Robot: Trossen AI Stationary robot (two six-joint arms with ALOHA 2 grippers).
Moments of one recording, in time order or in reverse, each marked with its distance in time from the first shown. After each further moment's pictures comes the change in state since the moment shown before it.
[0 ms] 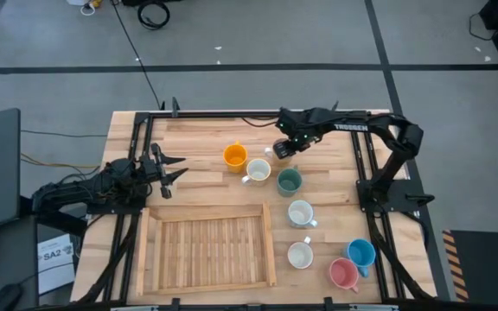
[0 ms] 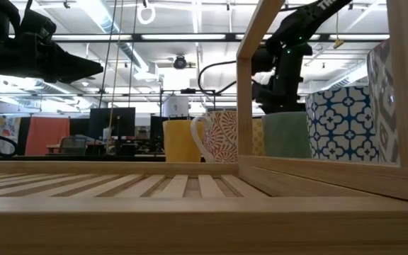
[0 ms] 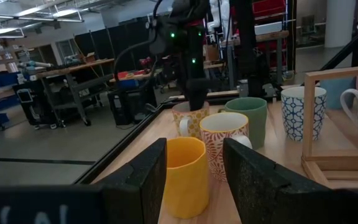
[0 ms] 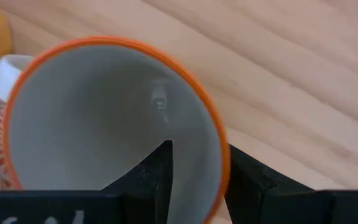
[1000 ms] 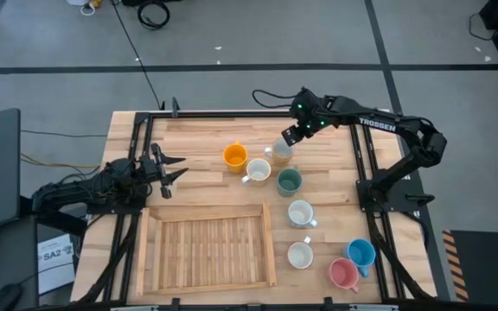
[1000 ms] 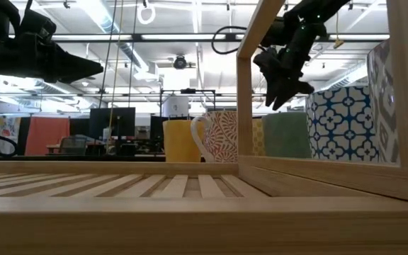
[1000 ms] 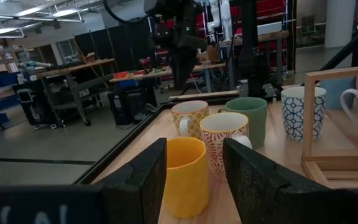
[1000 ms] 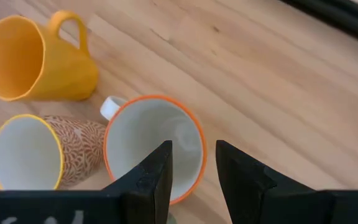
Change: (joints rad) left arm 0.000 0.000 0.000 0.000 0.000 0.000; right arm -0.086 -0.214 0.011 0.033 -0.068 -0.162
